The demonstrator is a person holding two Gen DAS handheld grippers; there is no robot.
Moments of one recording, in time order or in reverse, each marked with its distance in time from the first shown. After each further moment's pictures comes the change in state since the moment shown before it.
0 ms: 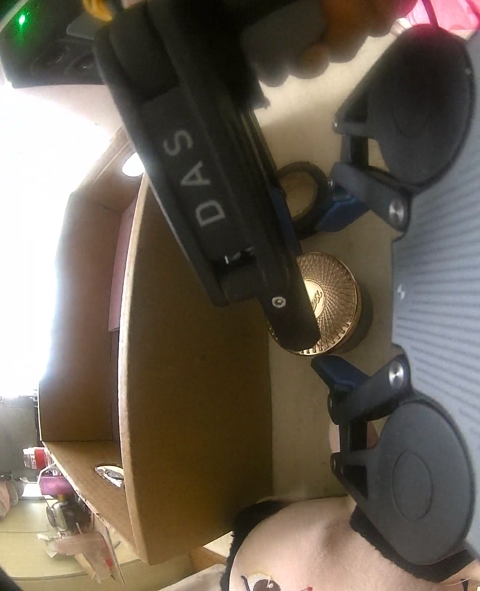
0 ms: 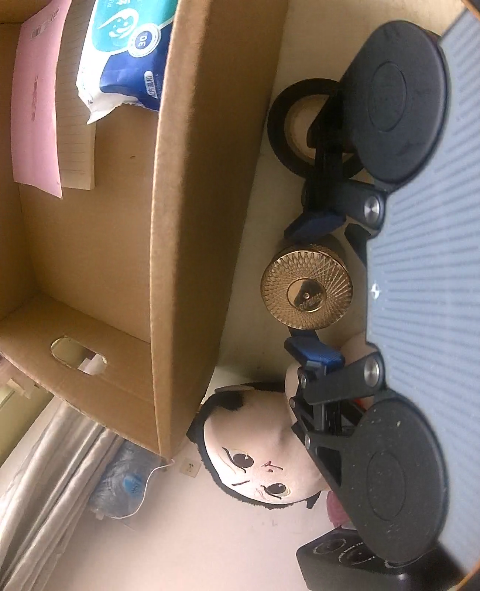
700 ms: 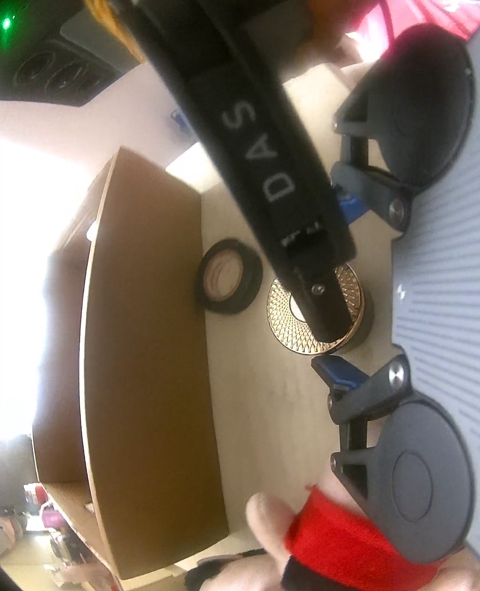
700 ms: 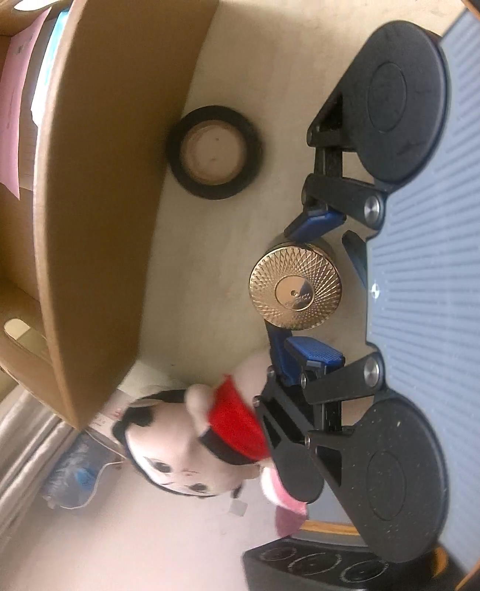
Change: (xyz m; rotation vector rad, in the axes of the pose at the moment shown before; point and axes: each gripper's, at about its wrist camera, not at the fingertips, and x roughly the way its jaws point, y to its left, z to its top) left arm -0.032 -0.033 -0.057 0.082 0.025 -0.088; right arm -0.031 0.003 -0.060 -0.110 0.072 -0.047
